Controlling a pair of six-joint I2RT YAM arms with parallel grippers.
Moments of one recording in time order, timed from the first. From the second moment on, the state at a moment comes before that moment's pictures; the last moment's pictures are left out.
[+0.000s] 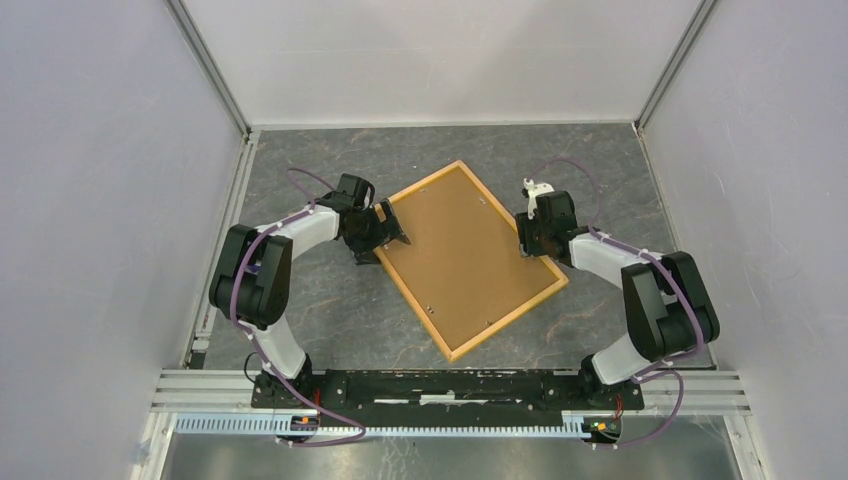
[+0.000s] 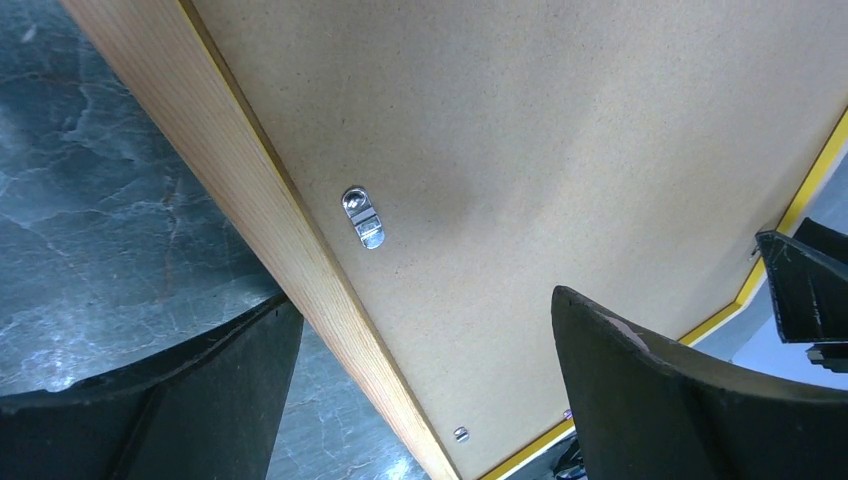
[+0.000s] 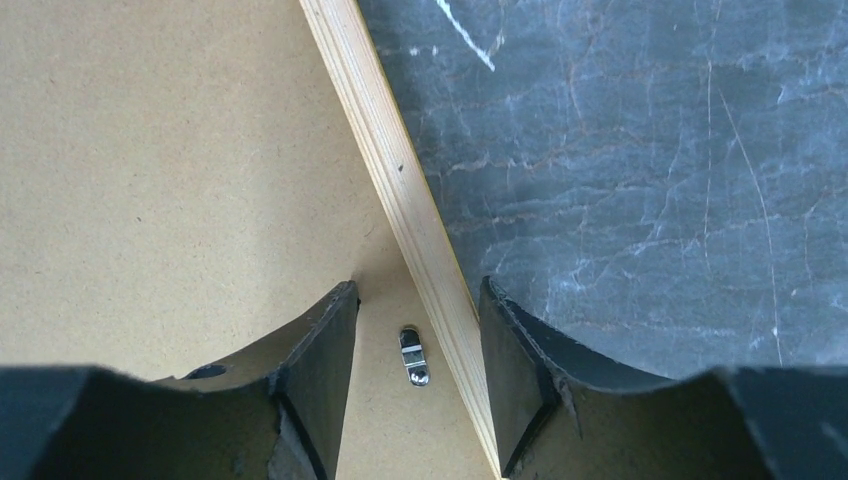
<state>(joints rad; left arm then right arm) -0.32 1.75 1.05 -0.41 0.28 -0.77 0.28 1.56 0.76 -0.07 0.04 0.05</state>
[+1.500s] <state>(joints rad) -0.31 1.76 1.04 -0.38 0.32 -0.77 0.25 1.44 0.63 -0.04 0.07 0.03</state>
